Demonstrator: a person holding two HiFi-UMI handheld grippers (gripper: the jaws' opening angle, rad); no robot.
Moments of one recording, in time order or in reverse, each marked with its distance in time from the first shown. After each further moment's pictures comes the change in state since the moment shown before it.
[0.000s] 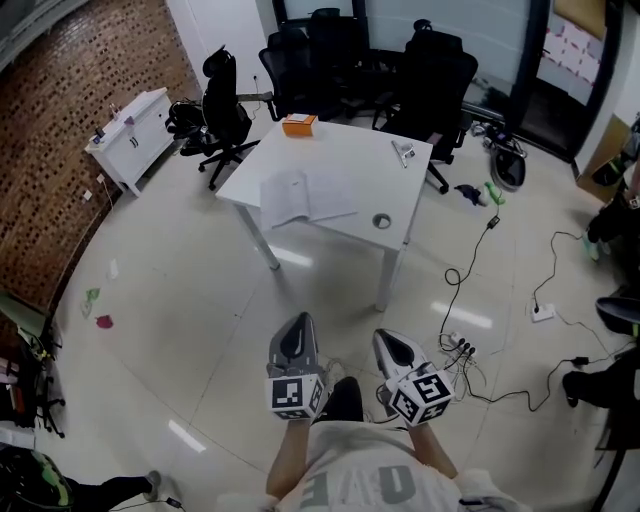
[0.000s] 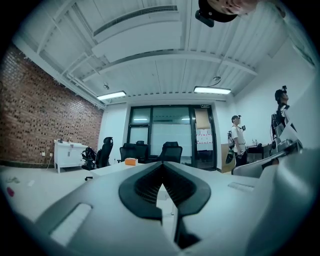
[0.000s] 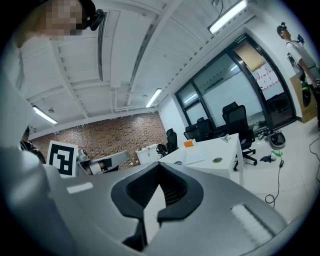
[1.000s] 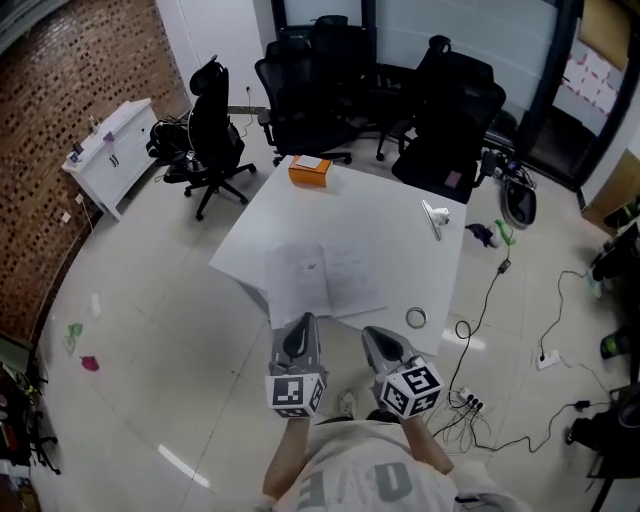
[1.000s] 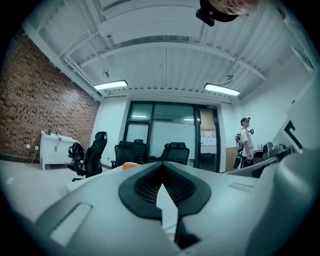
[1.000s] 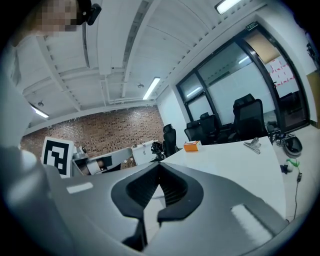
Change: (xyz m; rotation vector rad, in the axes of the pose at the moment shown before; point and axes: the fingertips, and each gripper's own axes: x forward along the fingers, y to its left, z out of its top) left arm 0.295 0.178 -0.005 -0.061 -0.001 -0.065; right arm 0.338 -0.093 0.067 -0.034 0.059 -0.004
